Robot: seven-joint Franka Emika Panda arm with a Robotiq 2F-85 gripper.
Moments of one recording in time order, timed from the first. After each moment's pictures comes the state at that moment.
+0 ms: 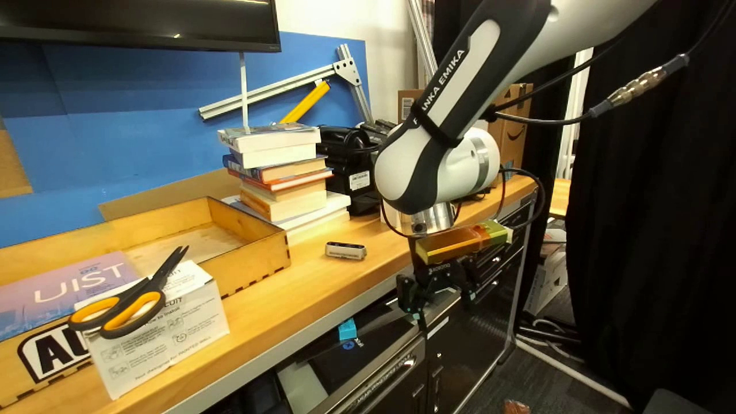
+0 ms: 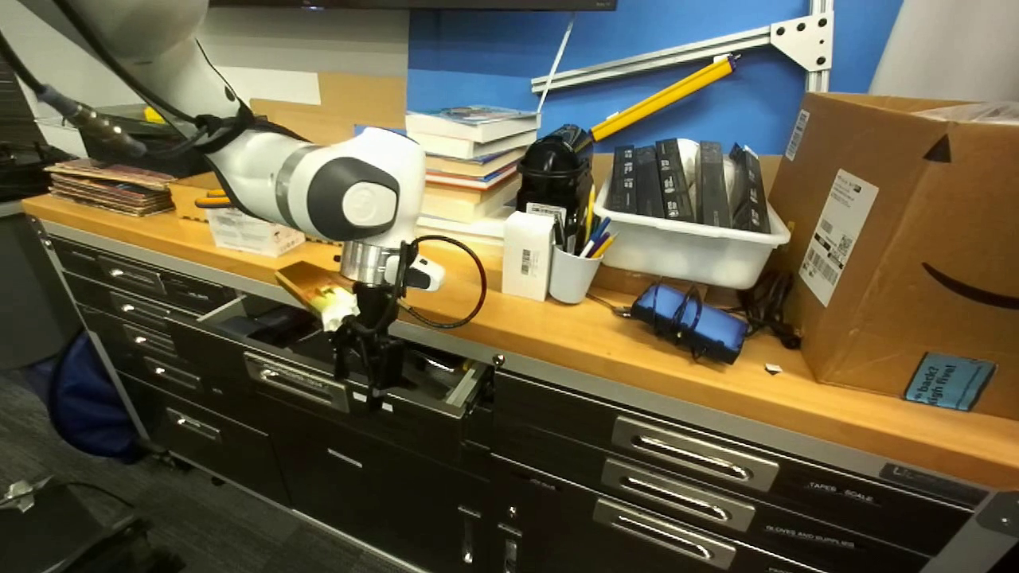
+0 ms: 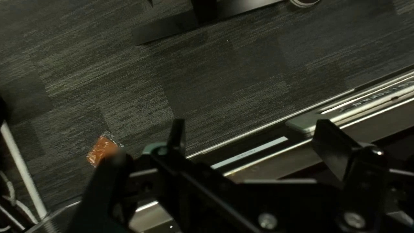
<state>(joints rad) 0.03 0.25 -0.01 -2.26 -0.01 2.19 0.25</state>
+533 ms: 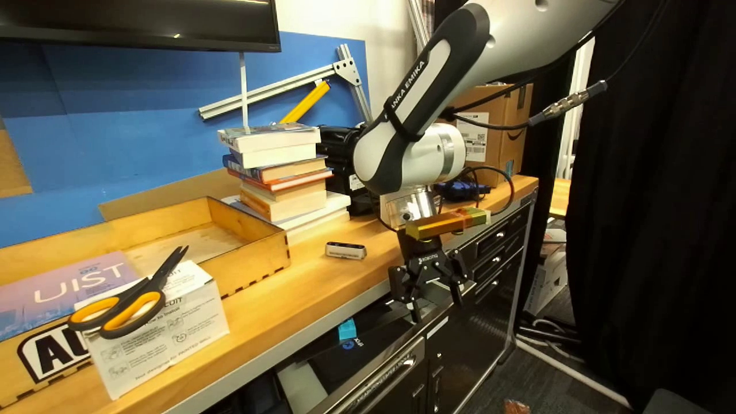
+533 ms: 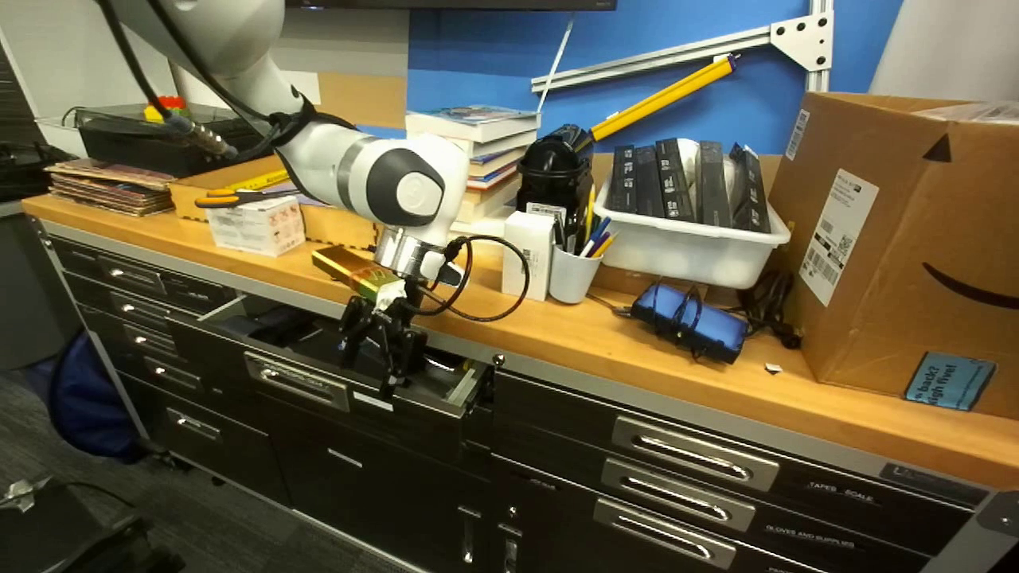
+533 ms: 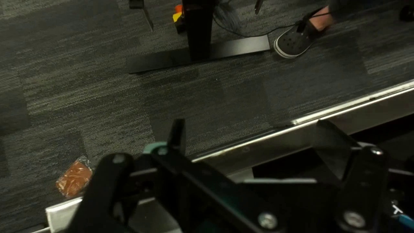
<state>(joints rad) 0.00 0.40 0.00 -2.00 0.05 1.91 0.09</state>
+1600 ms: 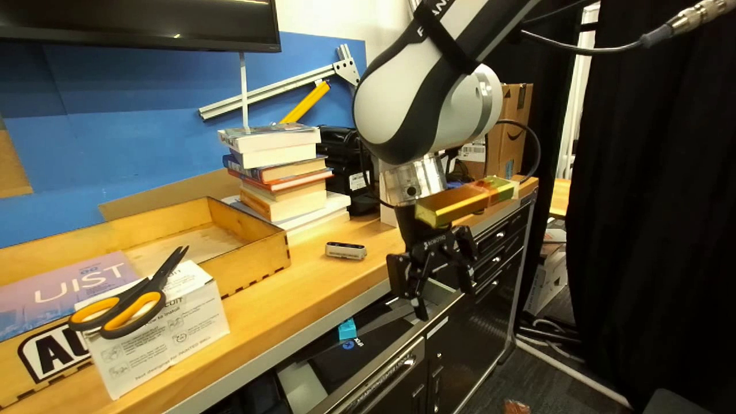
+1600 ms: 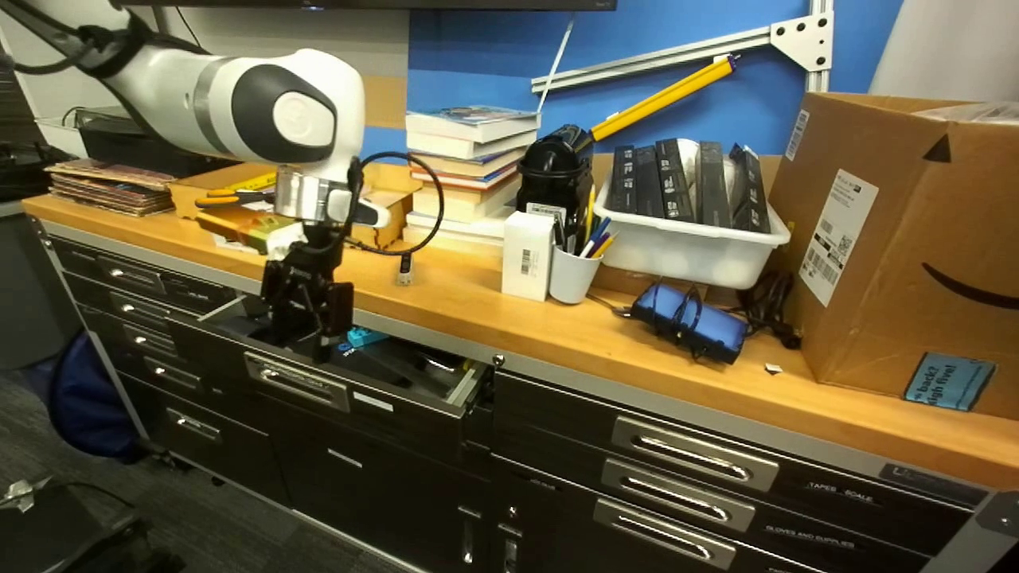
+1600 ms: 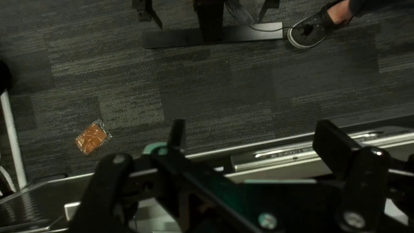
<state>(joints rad) 0.08 0.03 0.06 -2.32 -0.04 2.00 0.19</state>
